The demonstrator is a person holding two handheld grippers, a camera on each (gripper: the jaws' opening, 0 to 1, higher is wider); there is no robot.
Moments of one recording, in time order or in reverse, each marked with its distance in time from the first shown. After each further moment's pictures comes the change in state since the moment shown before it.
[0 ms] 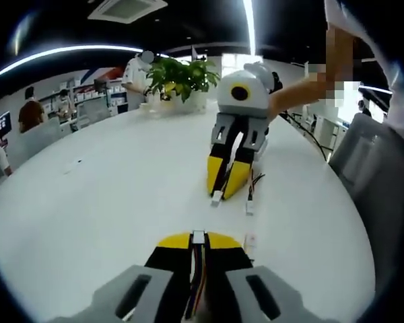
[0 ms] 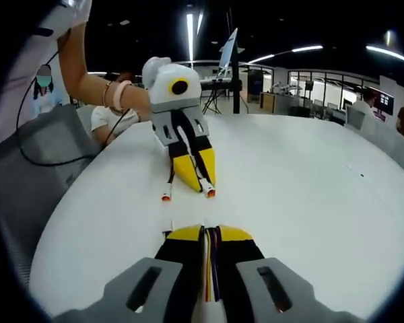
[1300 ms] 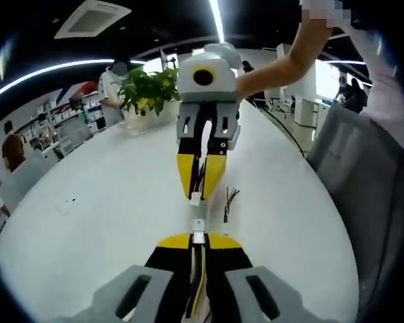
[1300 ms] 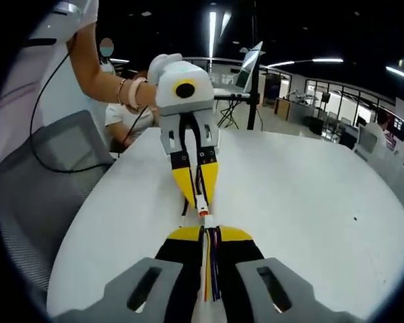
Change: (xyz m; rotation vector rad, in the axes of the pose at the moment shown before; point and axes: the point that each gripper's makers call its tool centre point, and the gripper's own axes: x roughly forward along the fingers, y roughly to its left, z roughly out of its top) left arm -0.026 -0.022 0.049 0.169 0.012 -0.085; right arm -0.020 0.015 0.058 -0.123 0.022 0.063
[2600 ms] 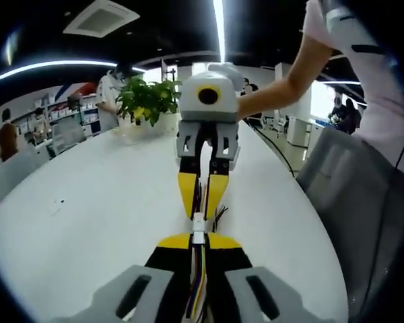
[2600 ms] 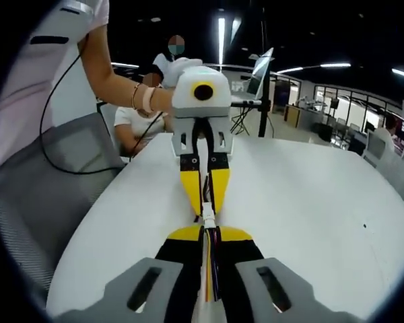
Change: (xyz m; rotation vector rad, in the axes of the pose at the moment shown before) left arm 0.000 -0.007 0.013 -0.078 -0.104 -0.067; right arm 0.002 0.013 0.007 -0.016 -0.056 0.058
